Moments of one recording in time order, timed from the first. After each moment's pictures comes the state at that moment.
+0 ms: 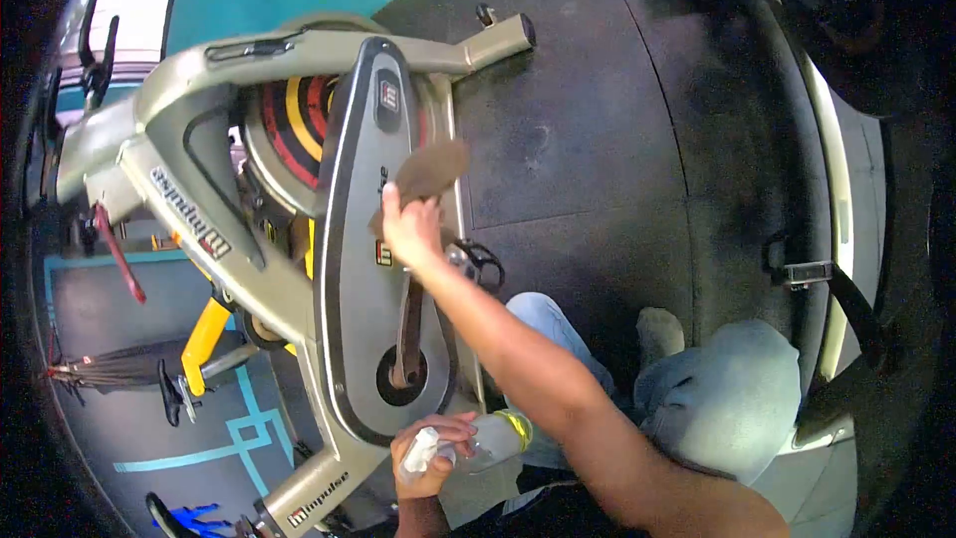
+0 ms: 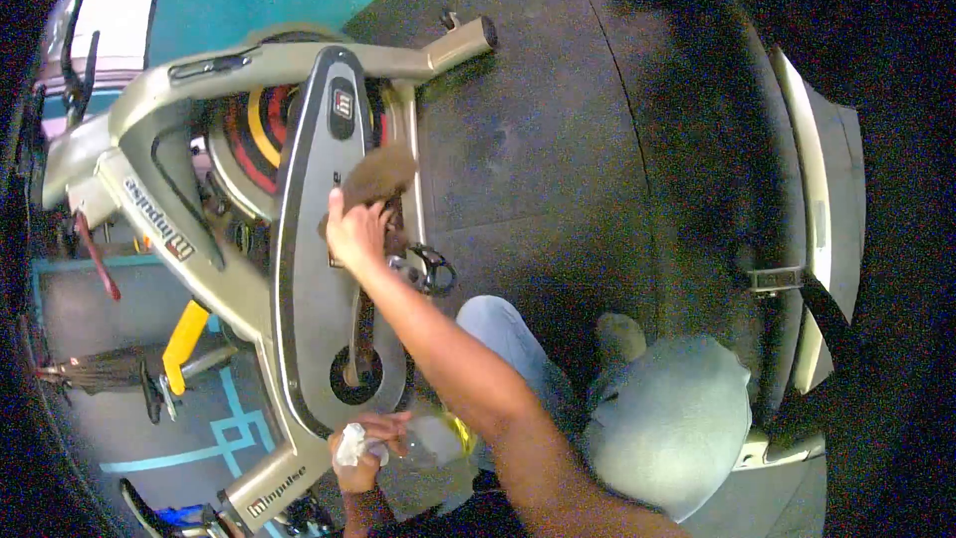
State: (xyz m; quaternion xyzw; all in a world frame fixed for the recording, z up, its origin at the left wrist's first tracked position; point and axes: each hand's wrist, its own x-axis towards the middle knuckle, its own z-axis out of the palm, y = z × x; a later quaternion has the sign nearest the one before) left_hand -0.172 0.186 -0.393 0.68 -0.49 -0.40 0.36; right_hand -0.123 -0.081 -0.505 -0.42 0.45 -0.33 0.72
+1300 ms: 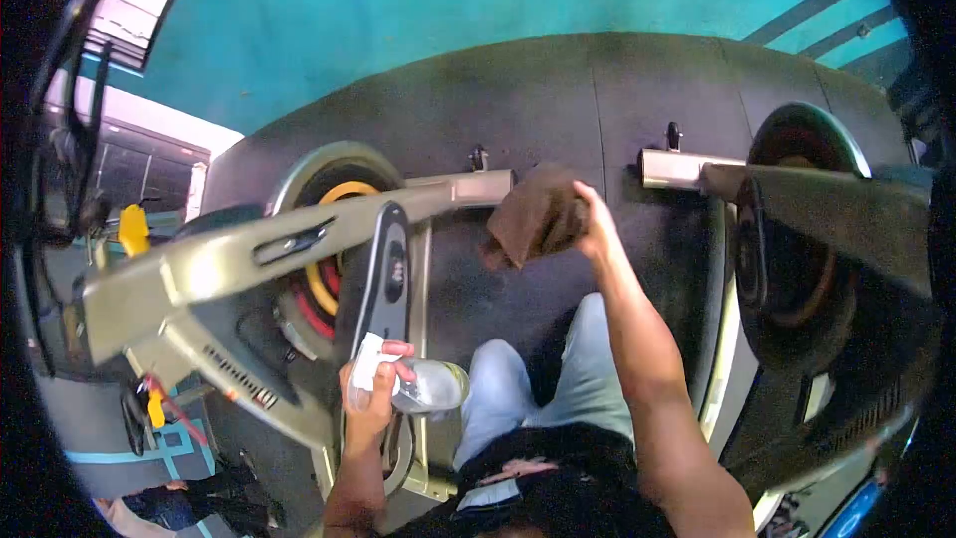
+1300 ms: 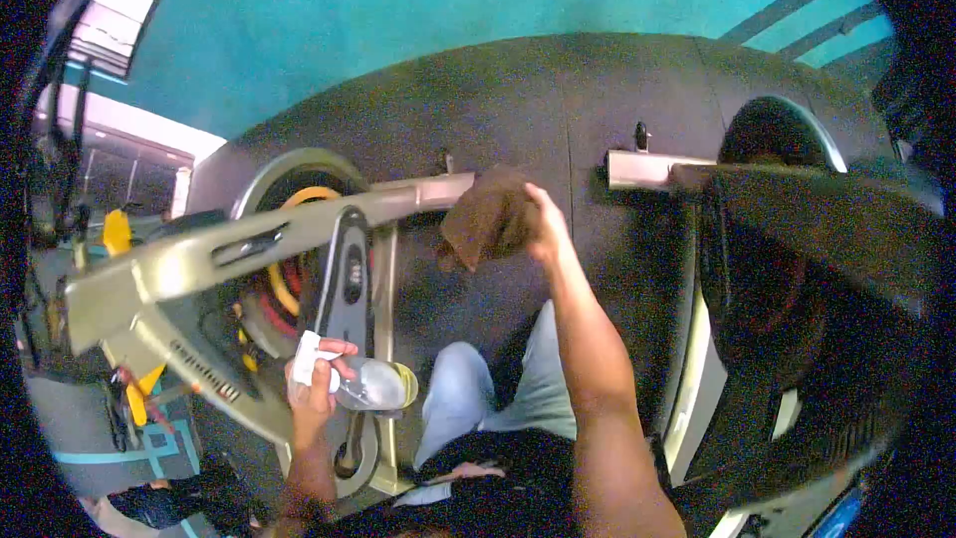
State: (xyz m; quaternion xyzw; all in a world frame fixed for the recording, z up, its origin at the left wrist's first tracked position) left_hand -0.154 -0.137 -0.306 0.67 -0.49 -0.35 0.43; right_hand -0.380 -0.397 -0.529 -0.03 0.33 -0.42 0.85
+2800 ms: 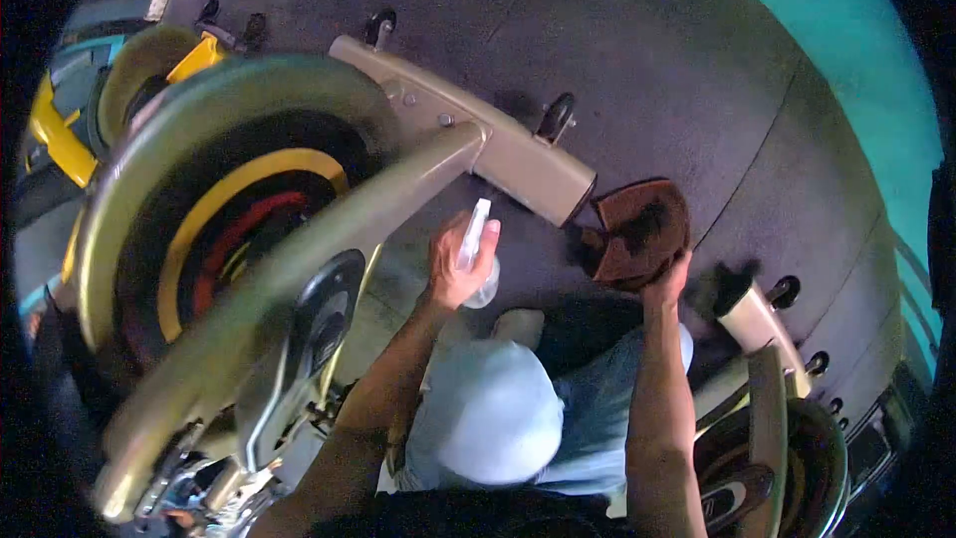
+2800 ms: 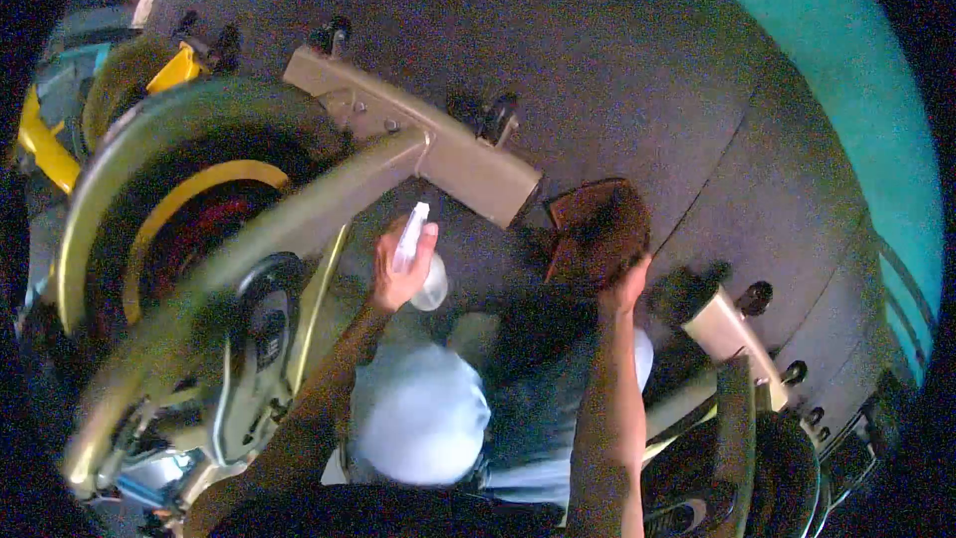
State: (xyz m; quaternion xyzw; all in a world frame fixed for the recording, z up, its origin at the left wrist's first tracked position) left_hand -0.097 -0.382 -0.651 0.83 -0.39 -0.22 0.32; right_hand -0.394 -0.522 -0.813 -0.07 0.54 -0.38 0.75
